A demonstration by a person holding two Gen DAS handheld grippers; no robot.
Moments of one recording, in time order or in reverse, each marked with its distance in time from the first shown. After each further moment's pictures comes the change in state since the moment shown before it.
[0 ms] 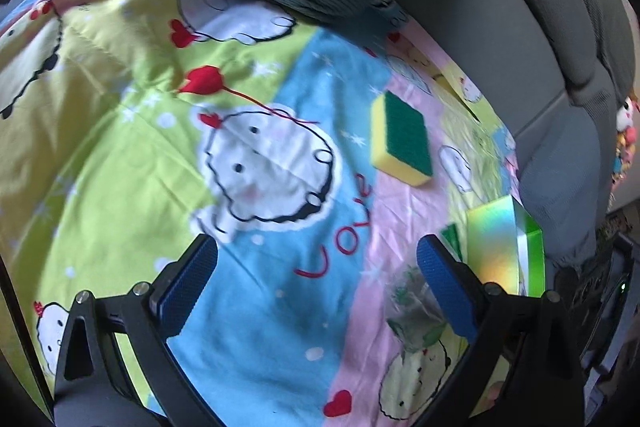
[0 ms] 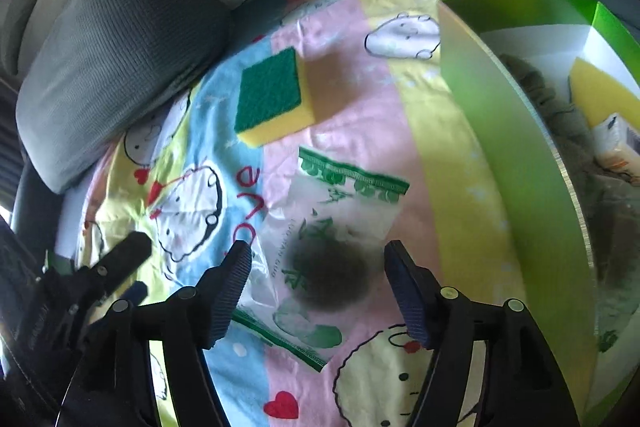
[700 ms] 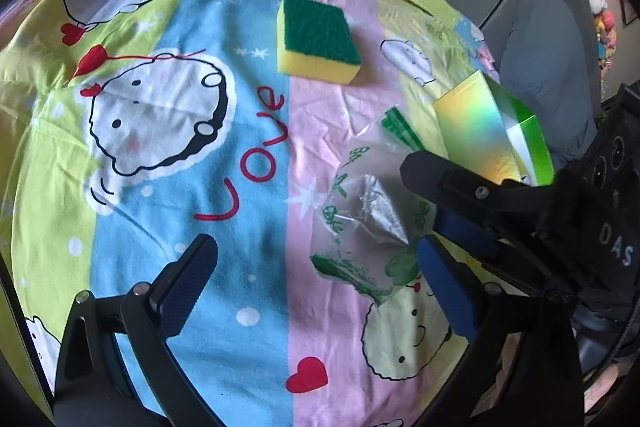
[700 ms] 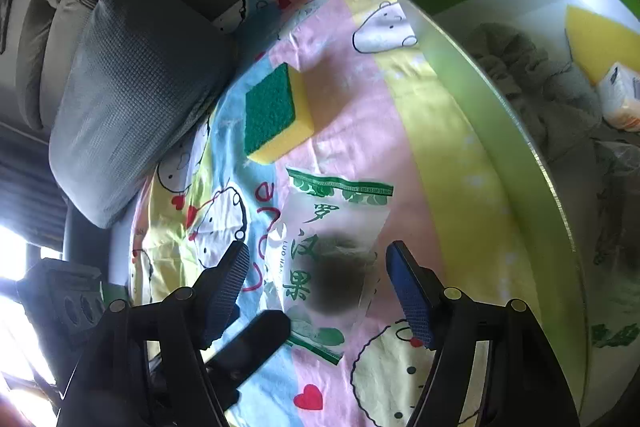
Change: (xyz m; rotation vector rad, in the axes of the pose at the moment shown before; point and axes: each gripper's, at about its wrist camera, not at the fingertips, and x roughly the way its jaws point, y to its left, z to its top) left arm 0.043 -0.051 -0.034 0.277 0.203 -0.003; right arm 0.006 -0.031 0.006 0.165 0.059 0.192
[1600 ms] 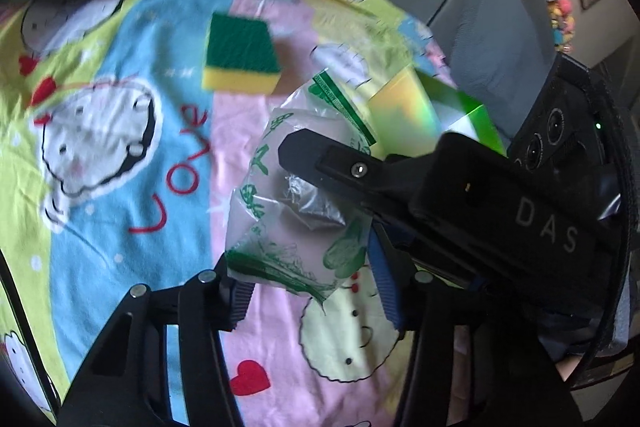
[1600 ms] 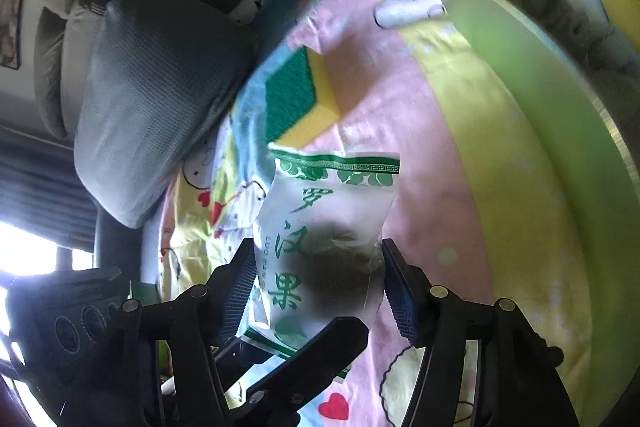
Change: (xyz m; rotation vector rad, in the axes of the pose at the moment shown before) left arm -0.022 -0.037 -0.008 0.104 -0.074 -0.165; right arm -0.001 0.000 -0.003 0.010 -0.025 0.149
